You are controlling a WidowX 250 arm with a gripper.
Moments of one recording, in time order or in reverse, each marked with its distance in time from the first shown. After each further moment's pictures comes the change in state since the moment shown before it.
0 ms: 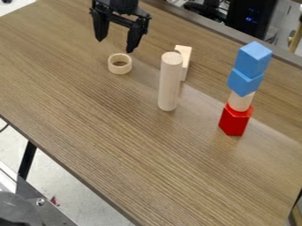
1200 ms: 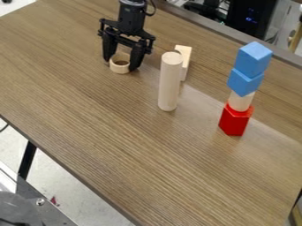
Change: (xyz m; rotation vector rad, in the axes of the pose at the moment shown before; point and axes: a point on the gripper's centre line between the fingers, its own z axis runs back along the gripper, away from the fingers) arm 0.015 -0.009 -0.044 -0.011 0.108 -0.034
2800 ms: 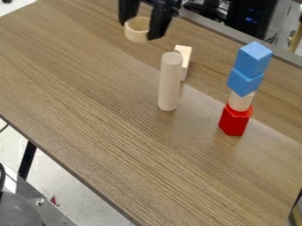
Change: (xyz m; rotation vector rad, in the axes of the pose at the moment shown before) arm -0.081 -0.060 0.108 0.015 0.020 -0.260
